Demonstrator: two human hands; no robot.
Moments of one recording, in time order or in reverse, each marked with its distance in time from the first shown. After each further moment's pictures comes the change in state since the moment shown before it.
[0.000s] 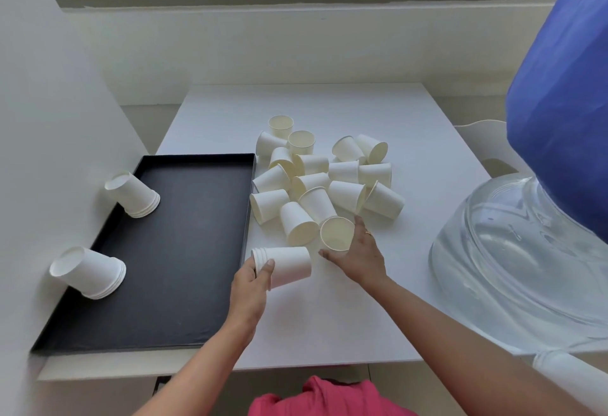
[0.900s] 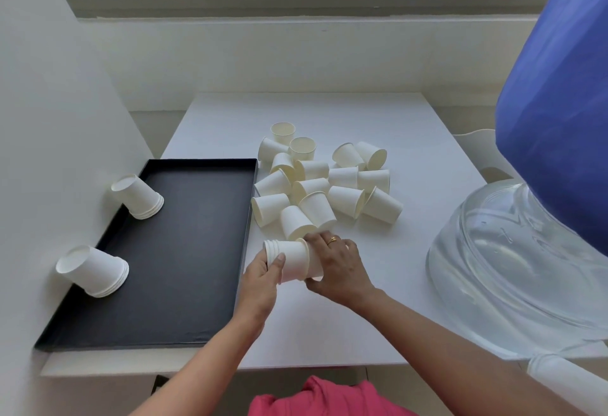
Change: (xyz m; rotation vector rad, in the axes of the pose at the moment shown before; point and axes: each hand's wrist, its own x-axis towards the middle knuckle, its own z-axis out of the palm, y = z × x) left_hand -0.013 0.021 0.012 -0.019 -0.037 0.096; right_hand -0.023 -0.010 0.017 -0.292 0.098 -0.639
